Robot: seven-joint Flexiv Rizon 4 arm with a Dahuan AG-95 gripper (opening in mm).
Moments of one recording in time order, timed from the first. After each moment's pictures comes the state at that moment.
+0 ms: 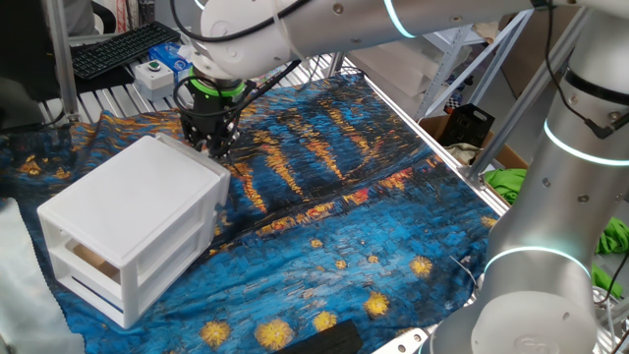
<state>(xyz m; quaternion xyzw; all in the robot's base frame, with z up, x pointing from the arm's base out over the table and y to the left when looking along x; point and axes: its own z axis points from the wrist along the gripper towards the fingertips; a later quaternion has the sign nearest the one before) 0.569 0.159 0.149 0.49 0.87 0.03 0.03</state>
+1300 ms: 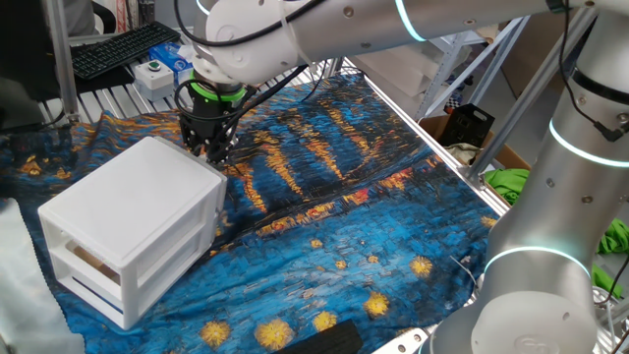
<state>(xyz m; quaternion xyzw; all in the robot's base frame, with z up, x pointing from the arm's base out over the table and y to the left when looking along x) 0.558 0.169 0.151 0.52 0.86 0.04 0.02</state>
